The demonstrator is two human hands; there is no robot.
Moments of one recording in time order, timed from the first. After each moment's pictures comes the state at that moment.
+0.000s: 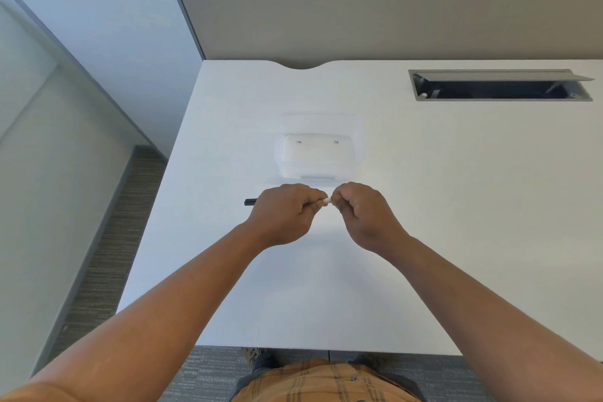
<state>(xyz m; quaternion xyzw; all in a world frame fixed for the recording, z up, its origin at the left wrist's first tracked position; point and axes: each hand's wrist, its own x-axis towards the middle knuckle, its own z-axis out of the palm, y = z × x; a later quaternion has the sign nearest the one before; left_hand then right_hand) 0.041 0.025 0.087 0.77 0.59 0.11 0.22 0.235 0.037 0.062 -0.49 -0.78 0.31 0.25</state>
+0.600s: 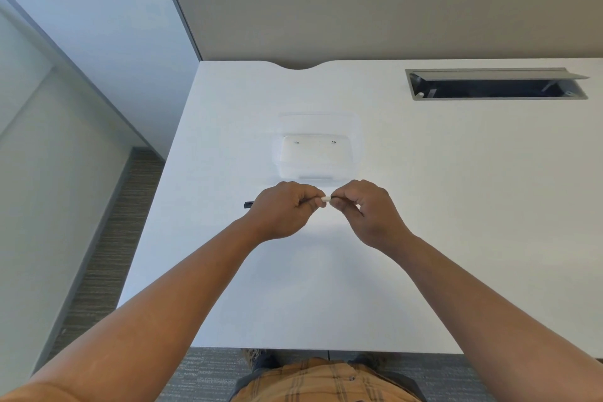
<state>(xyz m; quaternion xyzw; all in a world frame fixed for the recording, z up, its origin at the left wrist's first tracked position) 0.041 0.033 0.093 0.72 0.61 0.10 0.32 0.244 0.039 0.056 -0.48 -0.77 0.29 0.30</state>
